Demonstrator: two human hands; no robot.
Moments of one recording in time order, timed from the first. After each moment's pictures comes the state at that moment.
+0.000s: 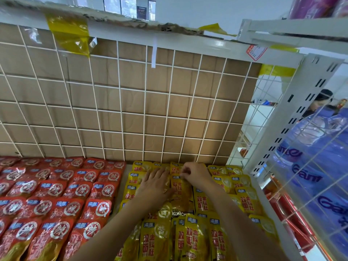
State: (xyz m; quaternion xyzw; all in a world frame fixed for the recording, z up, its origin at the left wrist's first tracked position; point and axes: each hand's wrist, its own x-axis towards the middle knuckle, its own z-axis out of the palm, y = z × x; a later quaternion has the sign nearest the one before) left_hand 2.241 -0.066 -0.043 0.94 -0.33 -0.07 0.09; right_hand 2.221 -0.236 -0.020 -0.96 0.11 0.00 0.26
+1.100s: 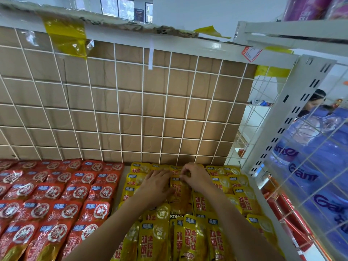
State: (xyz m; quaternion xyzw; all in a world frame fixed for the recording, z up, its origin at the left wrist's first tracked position) left_hand 2.246 -0.072 -0.032 0.91 -0.37 -0.08 0.13; right_hand 2.213 -0.240 -0.027 -0.97 0.09 -0.04 0.24
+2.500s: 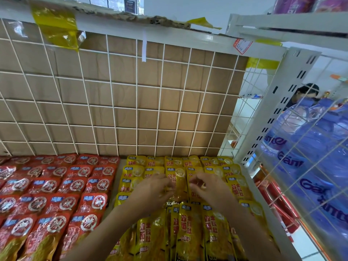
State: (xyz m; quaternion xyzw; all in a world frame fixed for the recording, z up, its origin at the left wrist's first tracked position) left_hand 2.201 -0.050 -0.013 0.87 -0.43 -0.03 0.23; right_hand 2.116 -0.233 0.005 -0.96 0.06 -0.08 0.27
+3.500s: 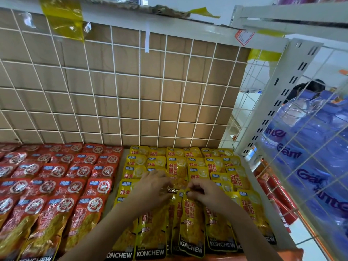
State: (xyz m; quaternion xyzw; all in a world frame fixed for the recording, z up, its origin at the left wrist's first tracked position) left_hand 2.180 -0.040 -0.021 0.88 -0.43 -0.05 0.17; right_hand 2.093 -0.222 -0.012 -0.92 0.02 0.05 0.39
